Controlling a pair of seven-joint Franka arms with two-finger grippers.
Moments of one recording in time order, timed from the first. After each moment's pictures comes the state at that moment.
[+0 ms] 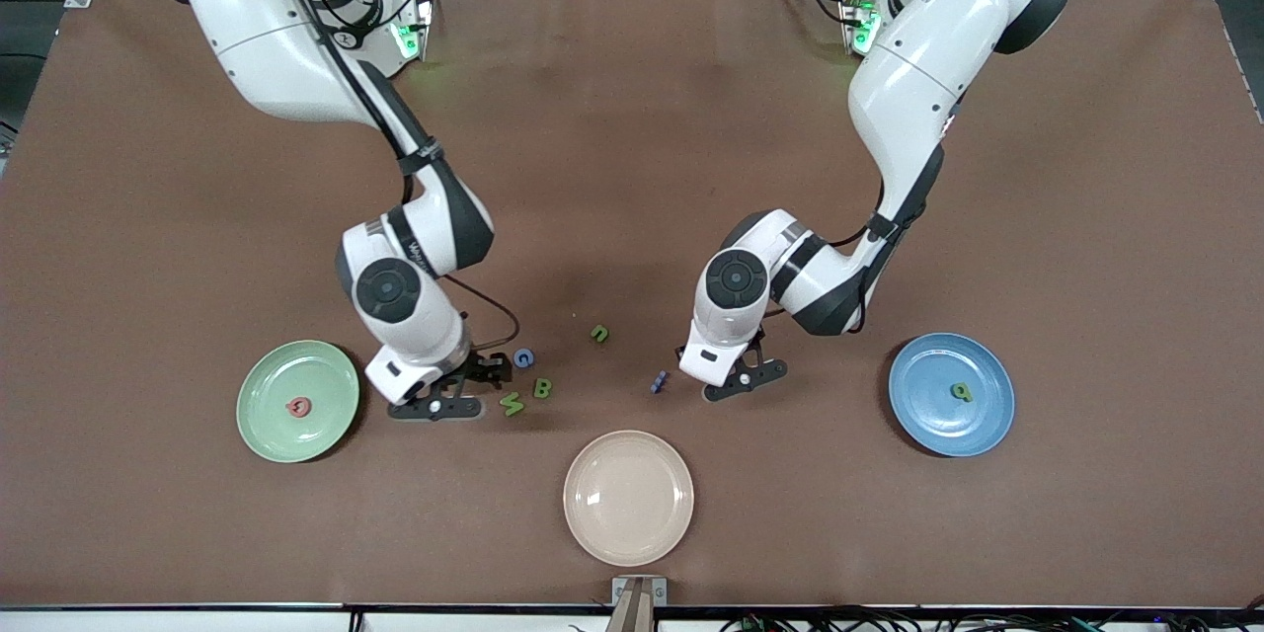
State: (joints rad) left arm -0.35 0.94 -0.32 -1.33 0.38 2.24 -1.11; right arm 0.35 0.74 0.09 -1.52 -0.14 2.38 0.50
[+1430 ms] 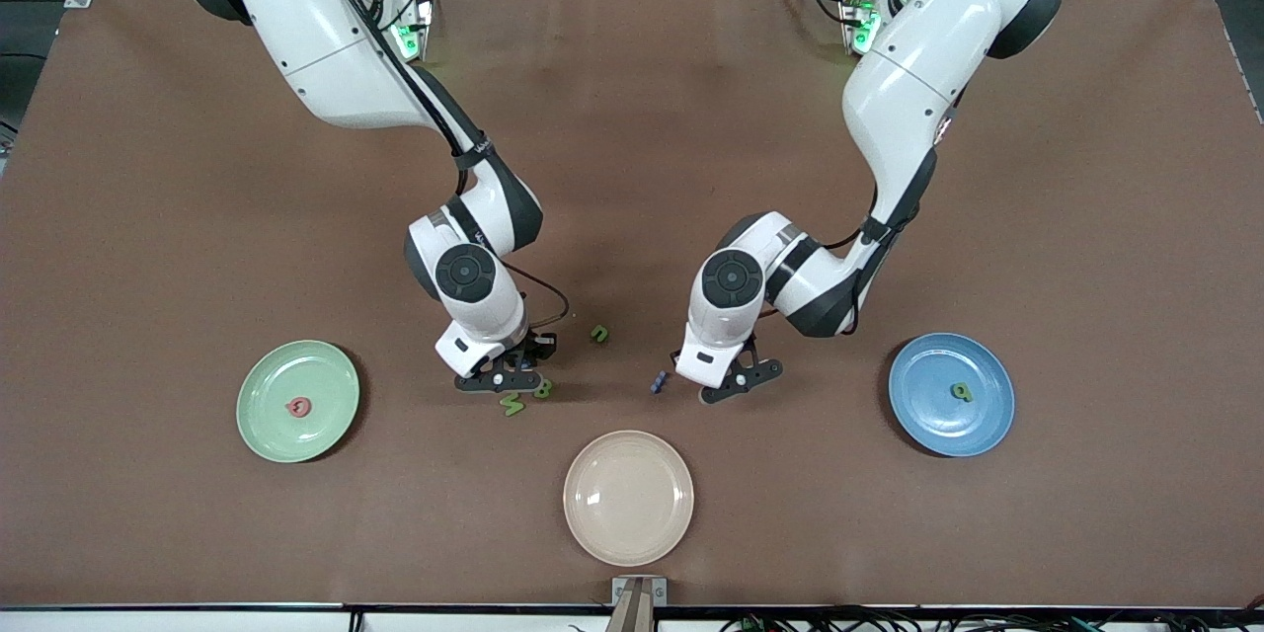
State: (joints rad) left arm -0.36 0.96 -0.32 -1.32 0.38 2.27 -1.16; right arm 0.42 0.79 0.08 -1.57 -0.14 2.43 0.56
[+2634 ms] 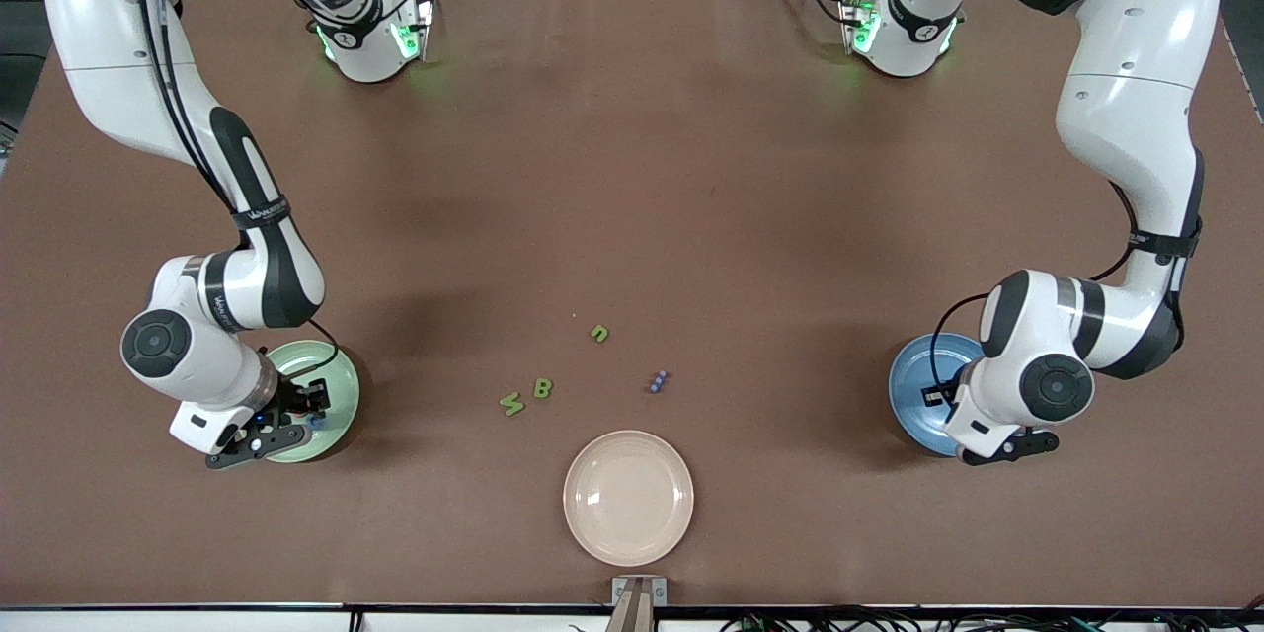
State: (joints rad) left arm 0.13 0.86 -0.30 -1.36 0.40 1.99 -0.47; right arm -0.02 0.74 0.06 -1.54 -0.14 2.36 -0.22
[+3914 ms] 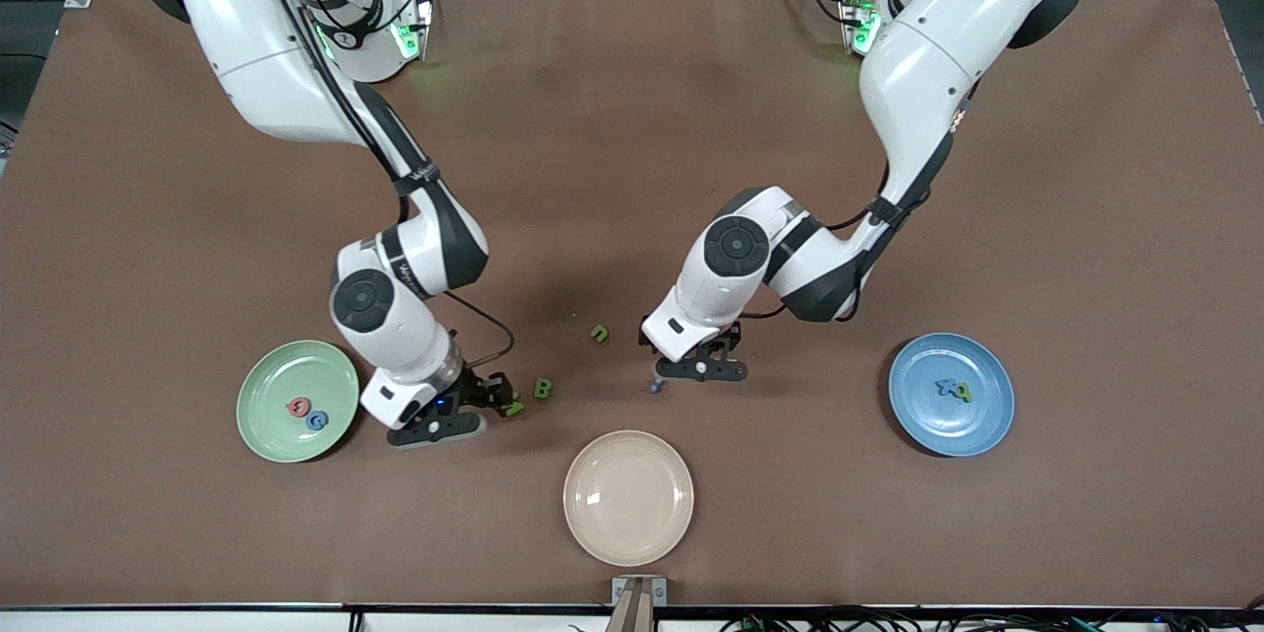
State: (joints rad) left arm -0.32 0.91 -0.43 -1.35 0.42 2.37 -0.75; right arm 0.32 0.82 0.09 -1.46 -0.05 2.56 0.22
